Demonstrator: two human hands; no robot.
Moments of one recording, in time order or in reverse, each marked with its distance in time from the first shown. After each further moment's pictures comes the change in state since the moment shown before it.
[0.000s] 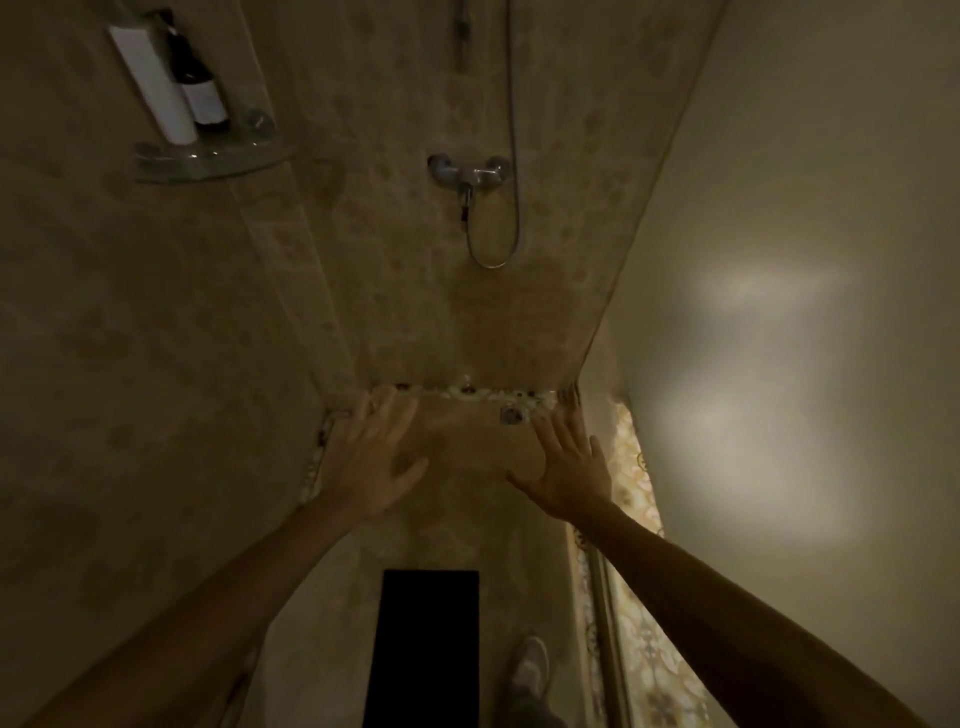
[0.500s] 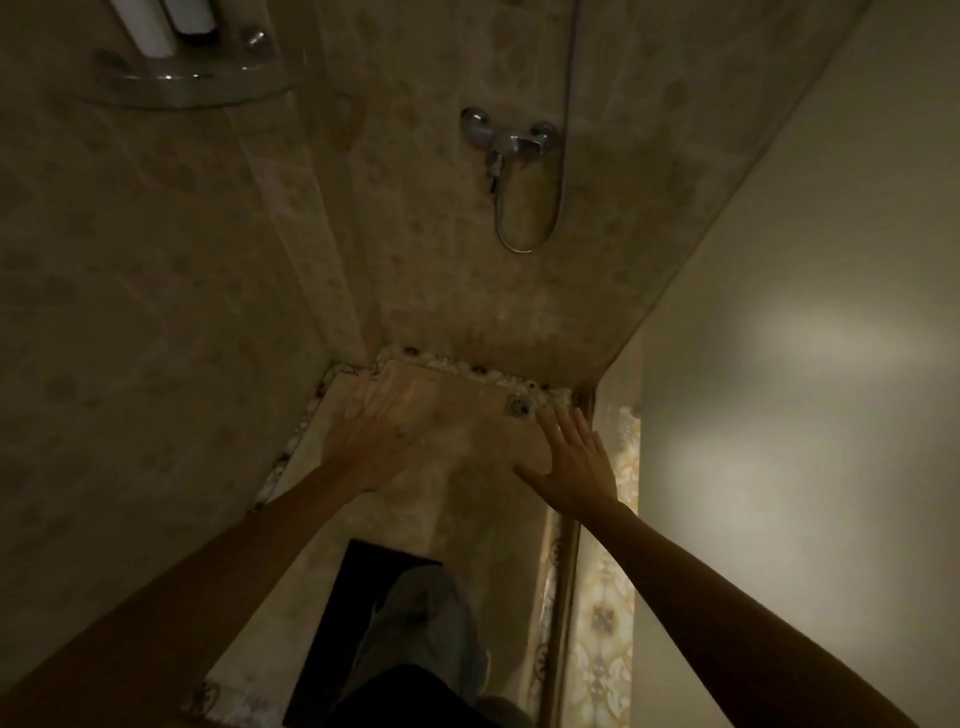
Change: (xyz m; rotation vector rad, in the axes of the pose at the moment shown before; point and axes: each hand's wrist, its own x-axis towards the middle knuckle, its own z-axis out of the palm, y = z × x) left_hand 0.141 0.042 0.049 -0.007 -0.117 -0.272; right_hand 0.145 0.097 -0.017 0.013 -0.144 -0.191
